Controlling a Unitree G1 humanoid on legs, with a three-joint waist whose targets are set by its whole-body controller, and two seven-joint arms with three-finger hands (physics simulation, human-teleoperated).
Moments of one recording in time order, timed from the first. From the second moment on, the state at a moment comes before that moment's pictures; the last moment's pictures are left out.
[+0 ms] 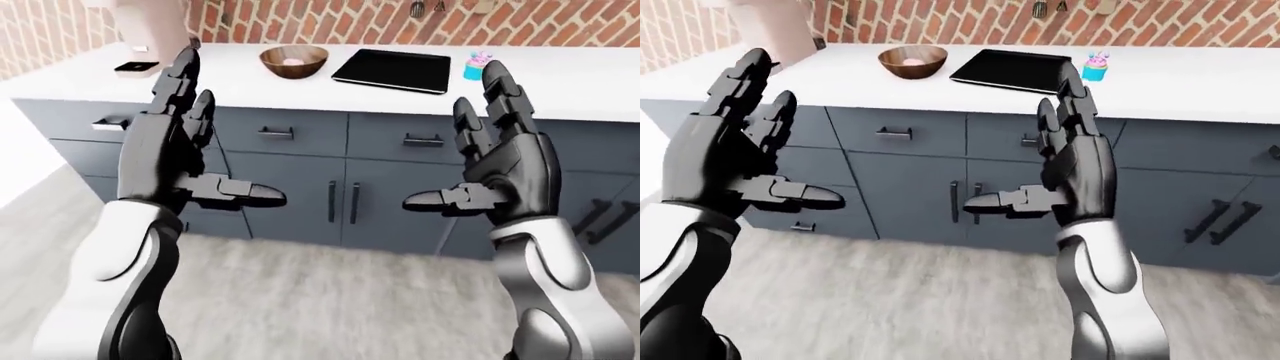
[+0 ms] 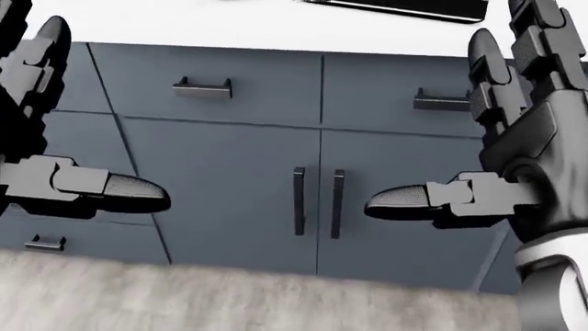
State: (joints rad) left arm -0.50 0.25 0.22 -0.82 -0.23 1.06 -0.03; right arm -0.32 -0.15 -0.19 -0.78 0.31 0.74 -0.08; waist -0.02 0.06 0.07
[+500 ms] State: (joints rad) left arm -0.50 0.26 0.22 -0.84 -0.22 1.08 -0.03; right arm -0.32 -0.18 -0.24 -0.84 0.37 0.76 -0.11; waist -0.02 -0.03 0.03
